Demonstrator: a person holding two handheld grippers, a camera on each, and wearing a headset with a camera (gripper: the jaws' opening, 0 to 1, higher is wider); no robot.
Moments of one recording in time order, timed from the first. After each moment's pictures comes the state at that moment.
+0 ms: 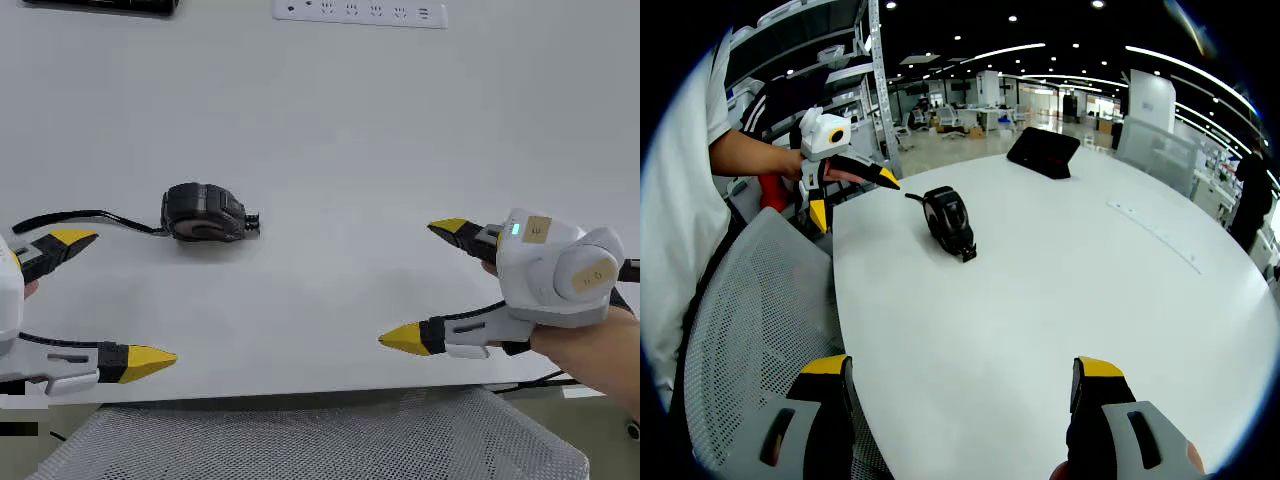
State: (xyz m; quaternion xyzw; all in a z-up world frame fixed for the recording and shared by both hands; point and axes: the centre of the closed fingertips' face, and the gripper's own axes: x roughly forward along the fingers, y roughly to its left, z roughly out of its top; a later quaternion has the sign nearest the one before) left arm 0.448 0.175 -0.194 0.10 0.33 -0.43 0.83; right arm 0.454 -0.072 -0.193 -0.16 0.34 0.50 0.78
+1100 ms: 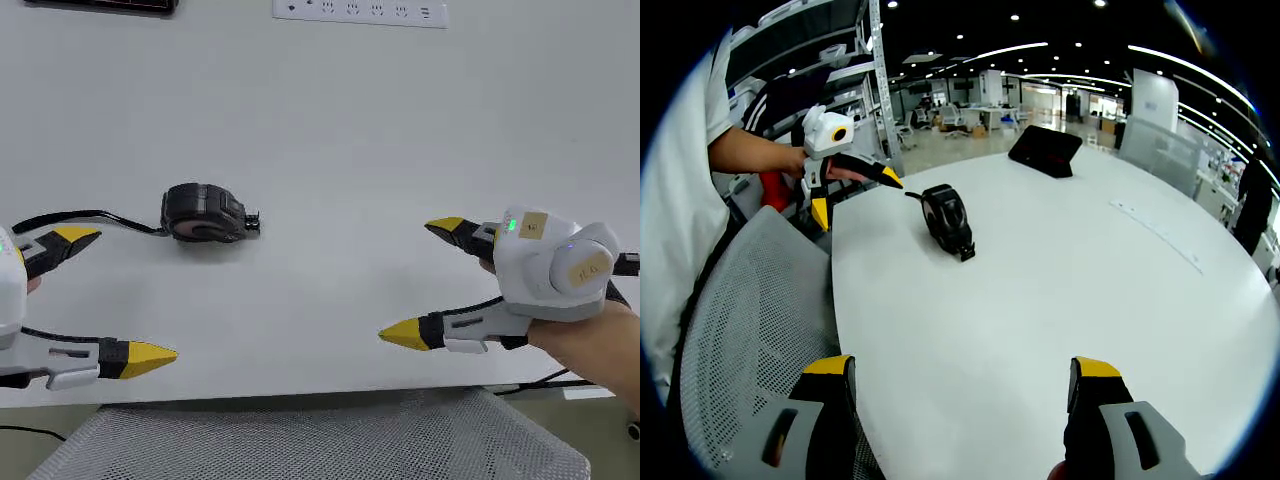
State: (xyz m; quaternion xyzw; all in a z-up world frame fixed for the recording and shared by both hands) left arm 0.456 0.175 -0.198 0.11 0.33 -0.44 0.83; right arm 0.461 -0.071 -0.197 -0.16 0.34 0.50 0.78
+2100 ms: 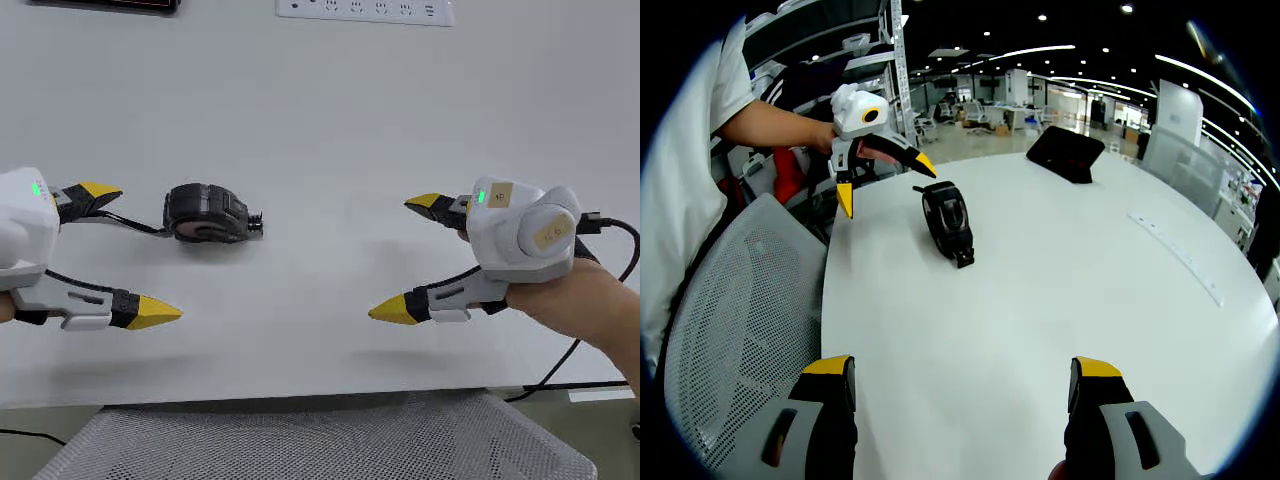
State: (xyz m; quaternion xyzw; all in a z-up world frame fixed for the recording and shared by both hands) left arm 0.500 0.169 -0.203 0.16 0.32 -0.47 0.80; right arm 0.489 -0.054 -0.209 -0.19 0.33 0.54 0.75
